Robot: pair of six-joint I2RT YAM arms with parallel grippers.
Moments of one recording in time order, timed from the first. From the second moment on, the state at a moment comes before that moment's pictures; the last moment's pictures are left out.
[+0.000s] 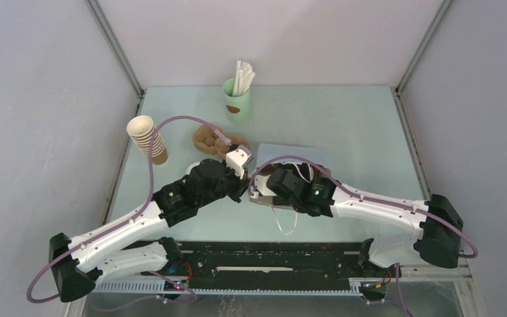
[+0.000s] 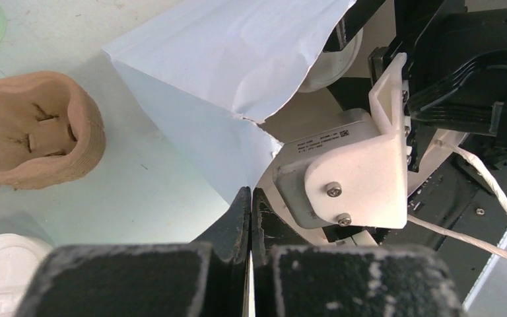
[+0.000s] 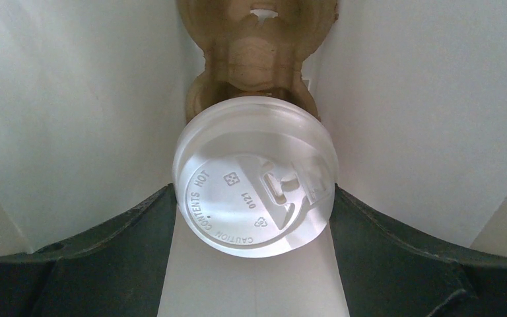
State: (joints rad) left arm -0.94 0.93 0.80 -0.30 -0.07 -0.15; right arm 1.10 1.34 1.00 -0.60 0.63 -0.68
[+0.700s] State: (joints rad) left arm -0.94 0.93 0.80 -0.30 -0.04 -0.17; right arm 1.15 1.35 0.99 -0.60 0.73 -0.68
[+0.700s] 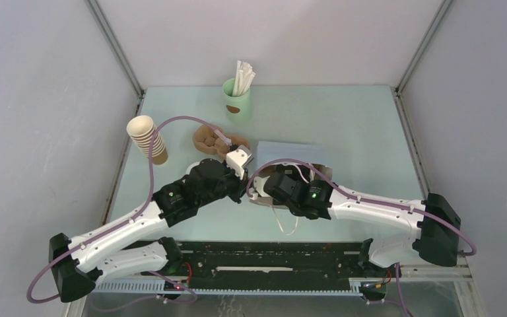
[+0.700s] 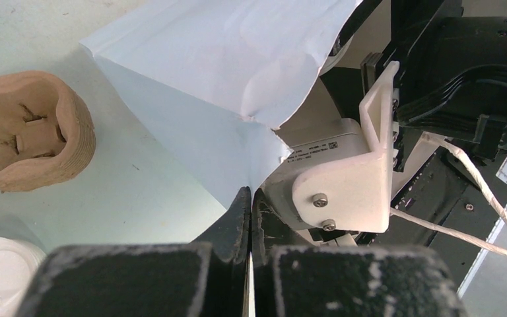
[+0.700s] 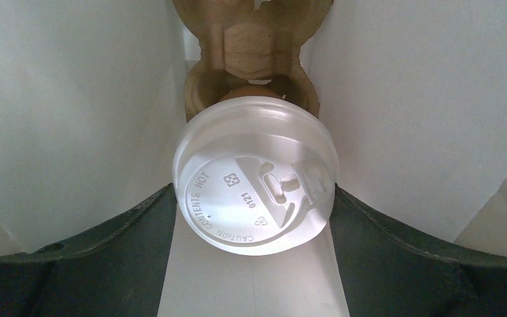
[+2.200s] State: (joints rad) left arm -0.89 1.00 0.92 -0.42 0.16 -0.36; right arm 1.14 1.31 1.06 -0.80 0.62 -0.60
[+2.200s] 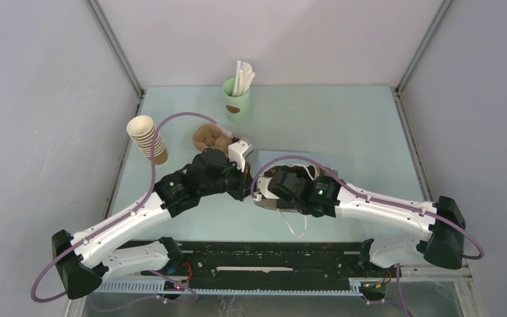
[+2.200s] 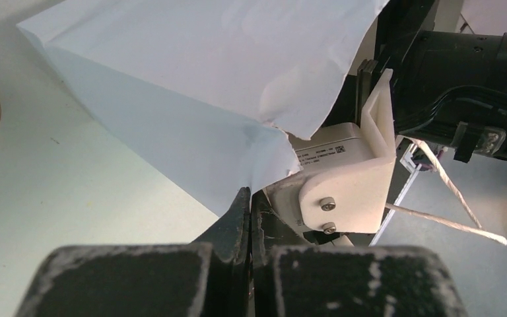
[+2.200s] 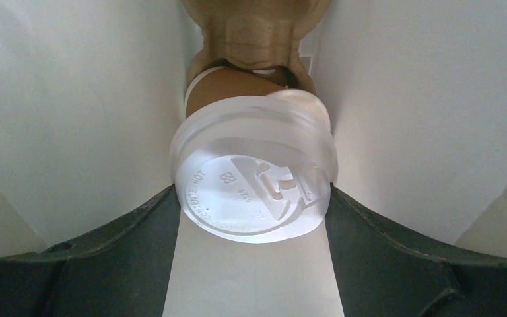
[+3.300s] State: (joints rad) left arm -0.89 1.00 0.91 -0.39 0.14 -0.36; right arm 1.18 1.30 1.04 -0.73 0.68 -0.56
